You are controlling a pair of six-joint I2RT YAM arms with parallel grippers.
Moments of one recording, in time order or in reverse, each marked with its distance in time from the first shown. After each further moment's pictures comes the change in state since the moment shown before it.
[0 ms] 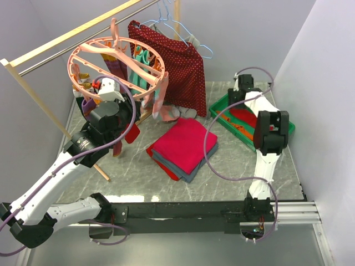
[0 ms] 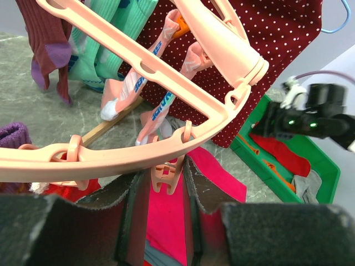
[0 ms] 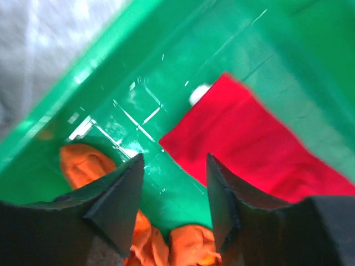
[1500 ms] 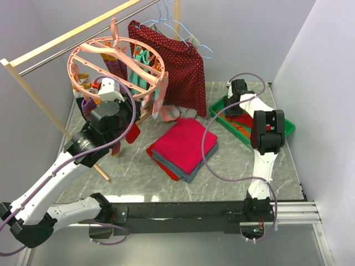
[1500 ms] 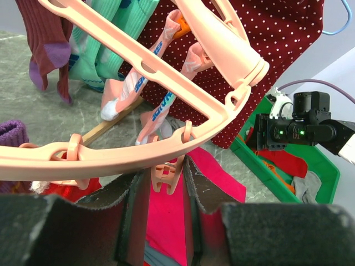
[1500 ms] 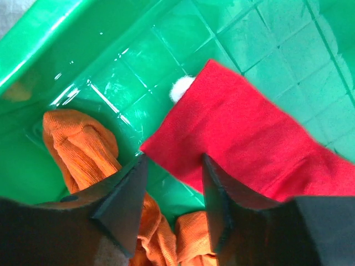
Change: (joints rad) left arm 0.000 0.002 0.000 0.001 -0.008 -0.008; right arm 0.053 0.032 -0.038 -0.077 0.040 -0.060
